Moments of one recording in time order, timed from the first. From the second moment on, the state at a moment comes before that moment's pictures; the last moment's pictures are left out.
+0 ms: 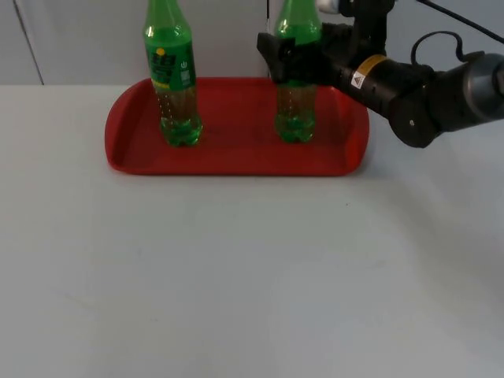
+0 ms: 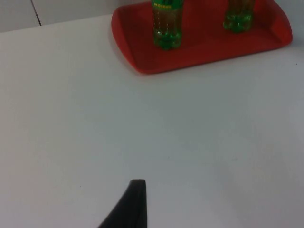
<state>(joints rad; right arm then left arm) 0.39 2.56 -1.79 -0.31 -0.72 0.31 -0.21 0.00 -0.50 -0.06 1.08 0.06</state>
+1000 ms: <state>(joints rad) 0.48 2.27 -1.79 -0.36 0.26 0.31 -0.21 0.00 -0.50 -0.06 1.08 0.06</state>
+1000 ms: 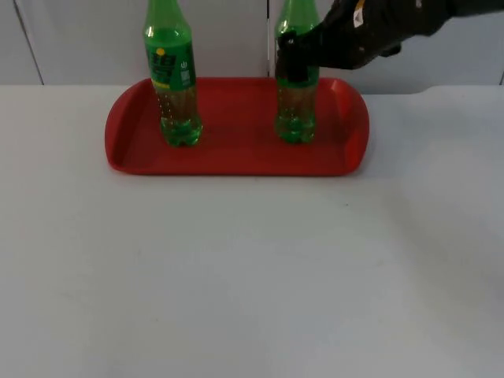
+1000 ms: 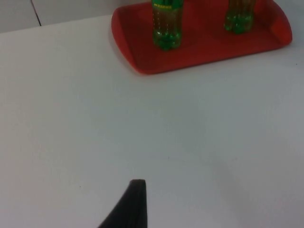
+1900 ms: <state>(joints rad) 0.50 1.68 -1.09 -0.33 0.27 0.32 -0.21 0.00 -0.50 -0.06 1.08 0.06</state>
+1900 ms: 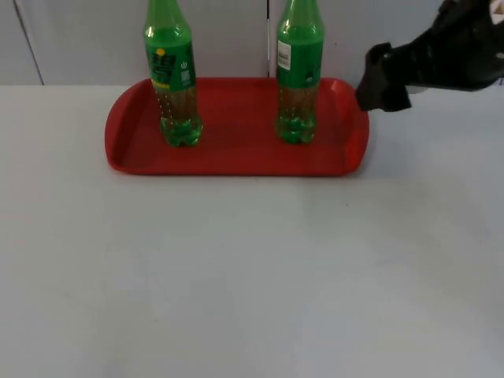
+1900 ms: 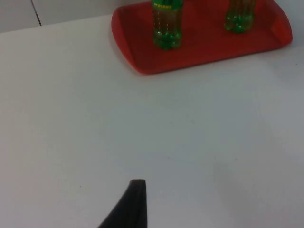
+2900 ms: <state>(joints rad) 0.66 1.26 -0.98 -0.33 0.44 0.27 -0.21 0.00 -0.50 -0.06 1.08 0.06</state>
